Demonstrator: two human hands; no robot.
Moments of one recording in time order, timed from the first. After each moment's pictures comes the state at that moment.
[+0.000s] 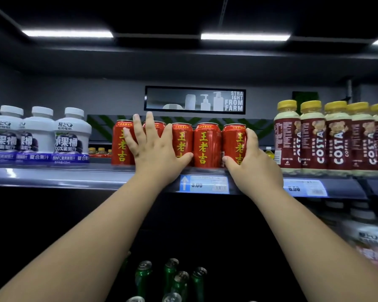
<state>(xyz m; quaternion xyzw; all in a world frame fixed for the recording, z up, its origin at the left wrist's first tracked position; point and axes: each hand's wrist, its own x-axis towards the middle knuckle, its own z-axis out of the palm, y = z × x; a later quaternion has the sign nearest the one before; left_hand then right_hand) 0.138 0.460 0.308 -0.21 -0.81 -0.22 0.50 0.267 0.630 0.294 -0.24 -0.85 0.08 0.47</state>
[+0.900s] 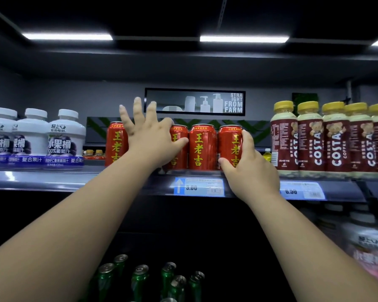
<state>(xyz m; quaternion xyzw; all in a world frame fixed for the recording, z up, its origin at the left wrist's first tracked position) 0.137 0.458 0.350 -0.21 -0.83 -0.12 0.51 0.267 0.630 0.291 -0.23 -0.84 0.07 0.48</state>
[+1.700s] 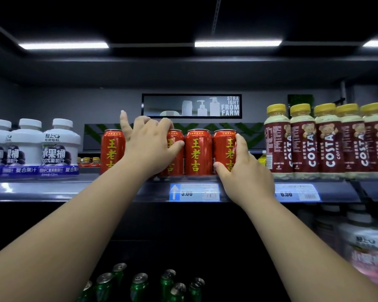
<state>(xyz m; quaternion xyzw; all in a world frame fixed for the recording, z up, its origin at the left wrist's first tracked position) 0.150 0.457 0.349 -0.27 -0.79 -0.15 0.54 0.267 0.633 0.291 -0.22 -0.84 0.06 0.49</state>
